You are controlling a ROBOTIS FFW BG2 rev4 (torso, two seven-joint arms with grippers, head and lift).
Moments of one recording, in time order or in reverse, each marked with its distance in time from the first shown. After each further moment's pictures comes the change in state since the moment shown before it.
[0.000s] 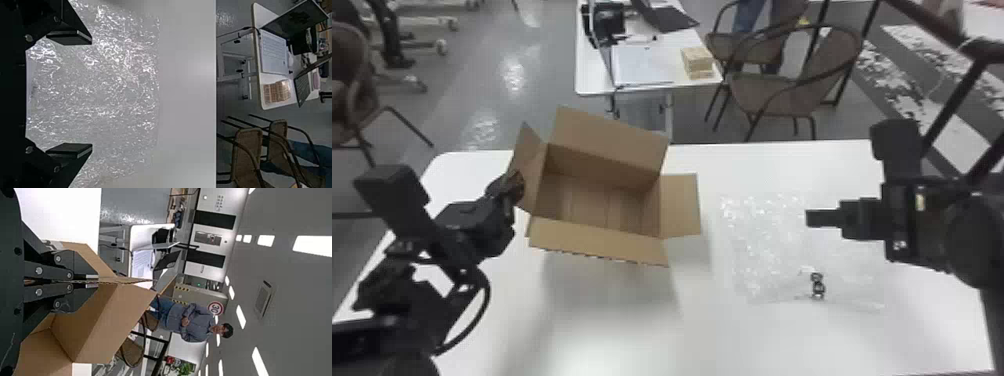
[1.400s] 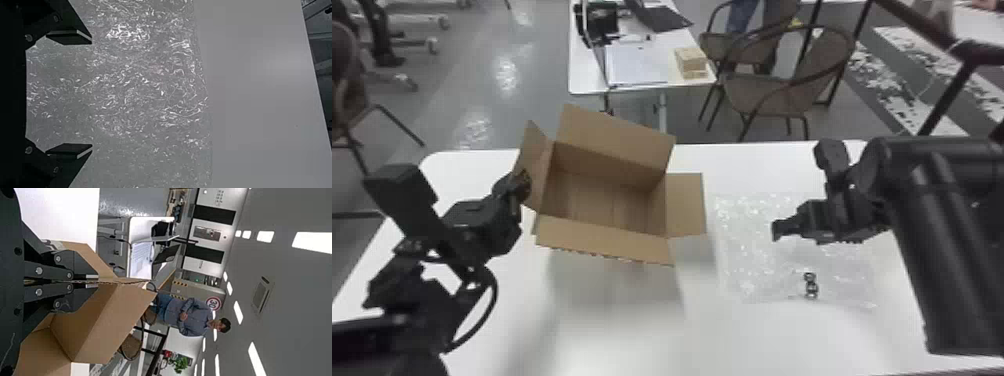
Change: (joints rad) left arm -0.013 0.000 -0.039 0.035 0.012 -0.038 0.013; right arm -0.391 0.062 0.043 0.775 0.054 0.022 0.062
